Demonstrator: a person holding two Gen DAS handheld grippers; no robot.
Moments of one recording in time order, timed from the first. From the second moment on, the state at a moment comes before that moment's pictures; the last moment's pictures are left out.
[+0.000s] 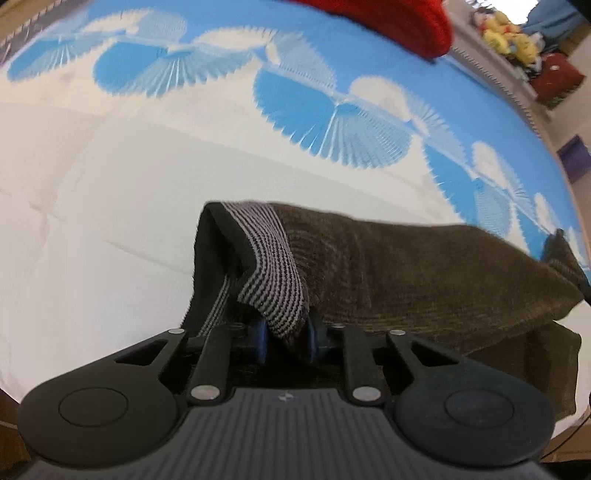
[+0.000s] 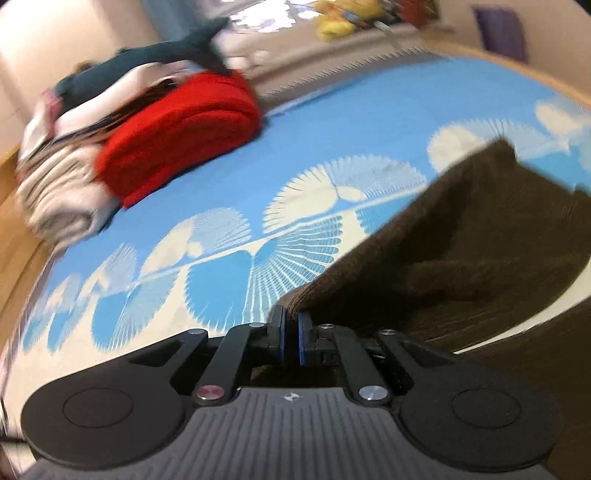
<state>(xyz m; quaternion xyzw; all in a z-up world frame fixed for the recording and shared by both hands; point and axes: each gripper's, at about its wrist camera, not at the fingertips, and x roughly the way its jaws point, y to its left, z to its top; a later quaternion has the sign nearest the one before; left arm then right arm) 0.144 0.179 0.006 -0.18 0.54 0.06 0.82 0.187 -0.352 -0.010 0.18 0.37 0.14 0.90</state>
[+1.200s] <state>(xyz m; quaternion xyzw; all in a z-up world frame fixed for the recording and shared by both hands) 0.159 0.192 -0.033 -0.14 0.62 0.09 0.77 0.227 -0.334 -0.068 -0.01 0.47 0.06 0.88</state>
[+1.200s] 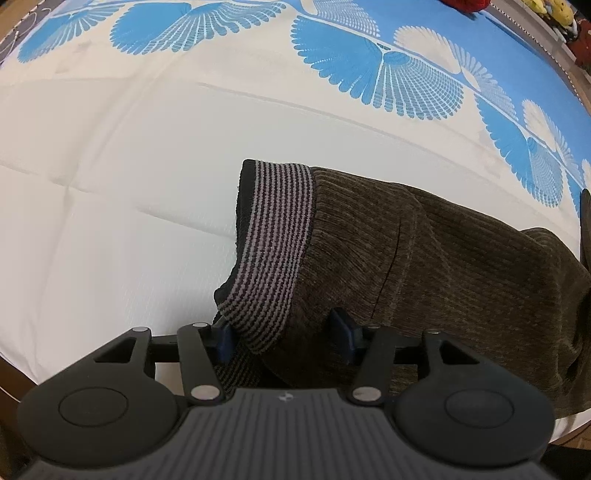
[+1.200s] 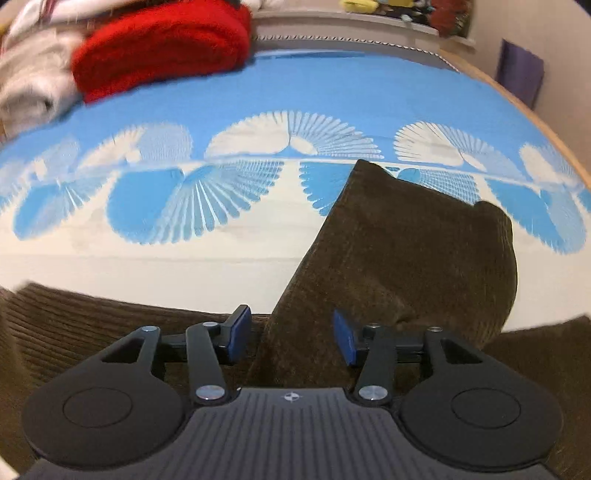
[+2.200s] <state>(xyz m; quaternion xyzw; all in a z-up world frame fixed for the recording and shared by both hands) 0.143 0.200 -0.015 -0.17 0.60 0.07 0.78 0.106 -0.572 -0.075 0.33 0.45 -0.13 0.82</state>
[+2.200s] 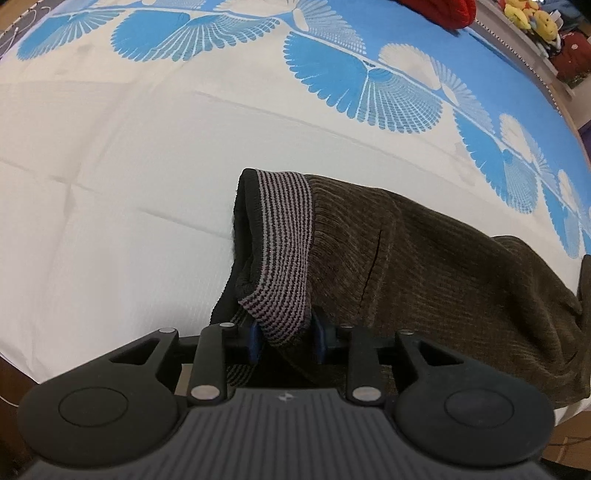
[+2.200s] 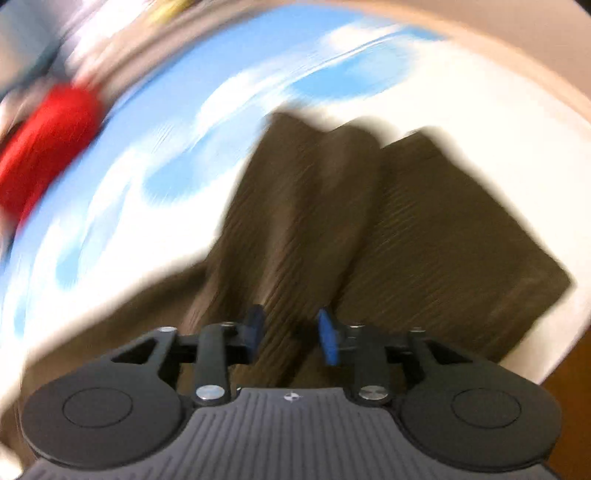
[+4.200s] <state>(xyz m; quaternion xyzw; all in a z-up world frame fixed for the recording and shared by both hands) 0.102 0.193 0.010 -0.05 0.58 0.00 0.82 0.061 -0.653 -0.106 0.37 0.48 -0.37 0.71</state>
